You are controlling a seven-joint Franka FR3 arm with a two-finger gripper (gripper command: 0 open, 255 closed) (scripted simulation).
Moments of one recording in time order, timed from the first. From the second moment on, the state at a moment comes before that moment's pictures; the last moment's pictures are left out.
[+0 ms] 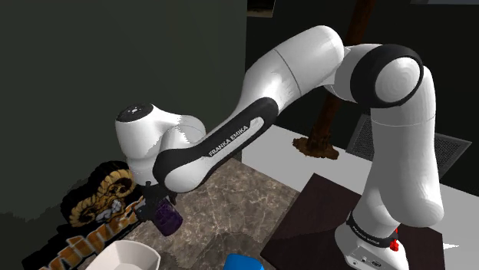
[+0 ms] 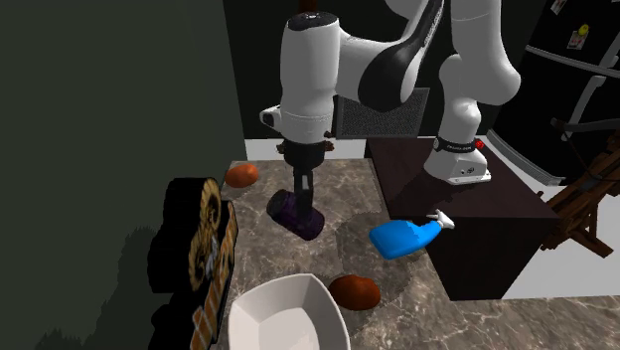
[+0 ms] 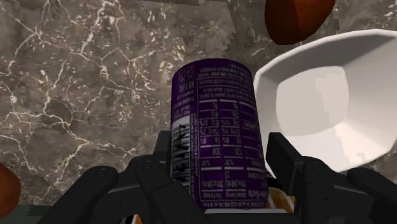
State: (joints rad) arm 0.28 0.41 0.46 -1.79 -0.27 2.20 0.76
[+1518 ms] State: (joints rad) arm 0.63 0.88 0.42 -1.05 -0.39 1.91 0.92
